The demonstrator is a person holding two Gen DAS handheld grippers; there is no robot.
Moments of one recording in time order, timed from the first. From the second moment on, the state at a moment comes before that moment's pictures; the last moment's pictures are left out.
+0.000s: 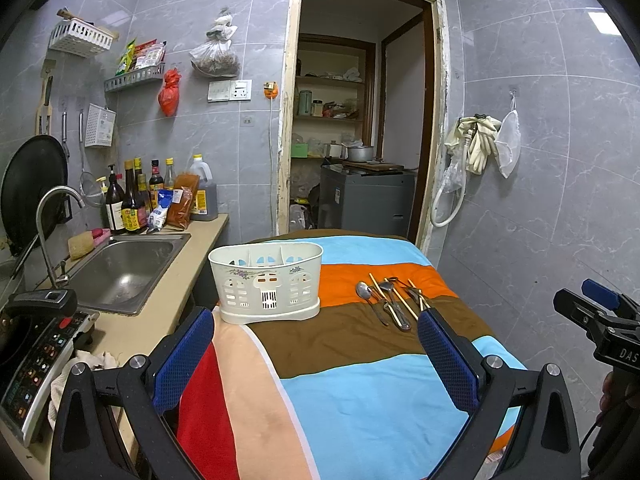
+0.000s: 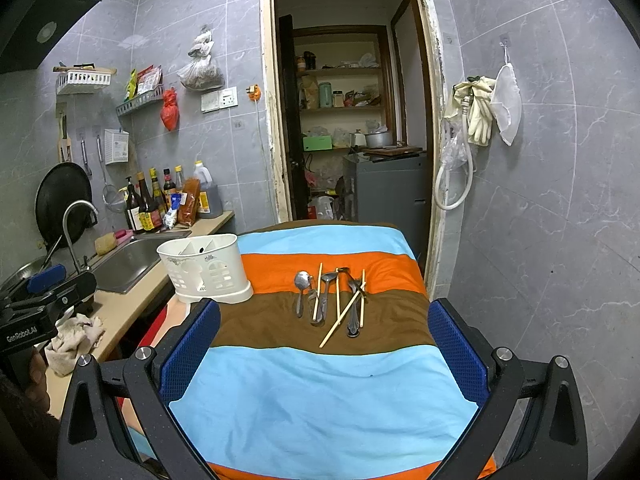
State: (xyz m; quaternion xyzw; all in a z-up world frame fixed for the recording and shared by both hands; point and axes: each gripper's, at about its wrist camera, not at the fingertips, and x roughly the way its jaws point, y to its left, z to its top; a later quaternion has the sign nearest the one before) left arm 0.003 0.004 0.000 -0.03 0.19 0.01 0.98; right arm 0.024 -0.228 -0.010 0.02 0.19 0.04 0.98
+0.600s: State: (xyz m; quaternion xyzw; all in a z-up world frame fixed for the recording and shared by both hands) left arm 0.009 0.012 -0.011 -0.01 0.19 0.01 0.98; right arm 0.028 -0.218 -0.007 0.02 0.19 0.05 0.98
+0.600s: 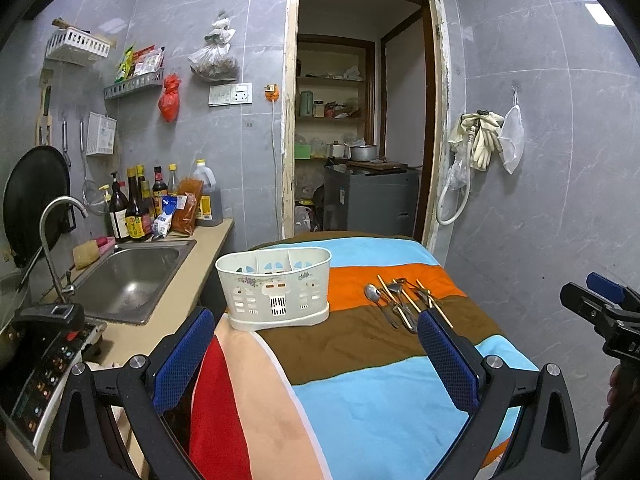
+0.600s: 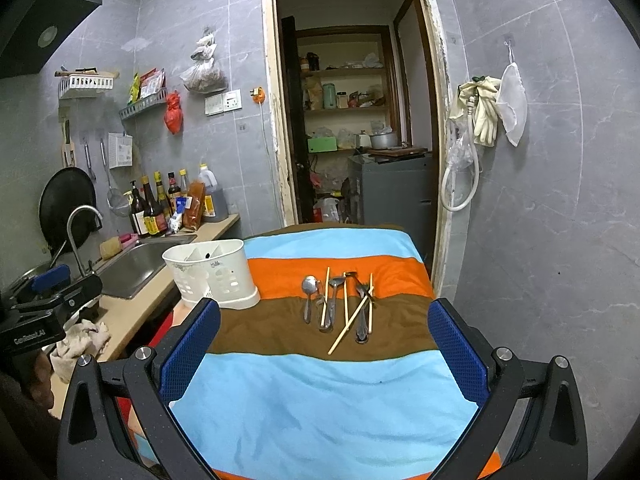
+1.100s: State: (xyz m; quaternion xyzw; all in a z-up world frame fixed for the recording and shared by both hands) left arm 0.082 -0.020 0.010 -0.02 0.17 0.01 0.98; right arm 0.092 -0.255 0.019 0.02 0.17 0.04 0.98
